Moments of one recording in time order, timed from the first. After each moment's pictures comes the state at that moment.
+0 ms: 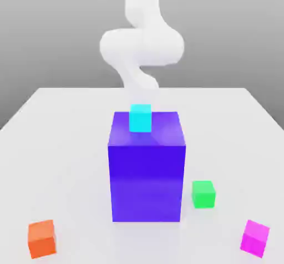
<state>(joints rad) 0.04 -0.71 0.00 -2.30 0.00 2.33 0.75</state>
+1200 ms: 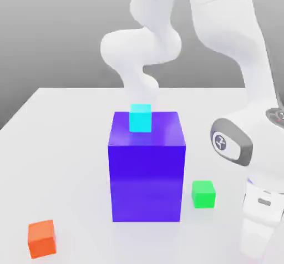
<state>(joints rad) 0.38 0.49 0.10 -2.32 -0.15 2.80 0.36</state>
